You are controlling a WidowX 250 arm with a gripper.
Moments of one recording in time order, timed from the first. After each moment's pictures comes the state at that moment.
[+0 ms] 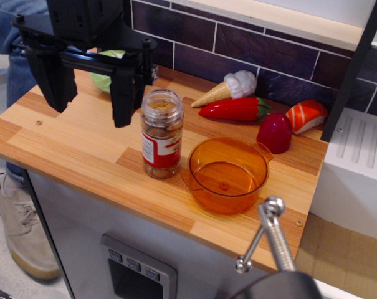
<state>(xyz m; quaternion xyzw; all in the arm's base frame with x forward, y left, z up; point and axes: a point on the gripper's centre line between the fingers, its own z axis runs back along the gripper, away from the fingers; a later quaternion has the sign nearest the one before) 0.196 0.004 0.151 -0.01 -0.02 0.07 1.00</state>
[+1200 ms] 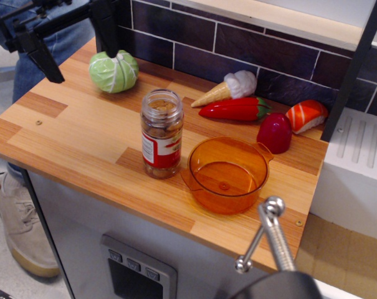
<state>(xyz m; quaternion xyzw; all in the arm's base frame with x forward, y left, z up) 0.256 0.070 0.132 -0.20 0.12 0.45 0.87</state>
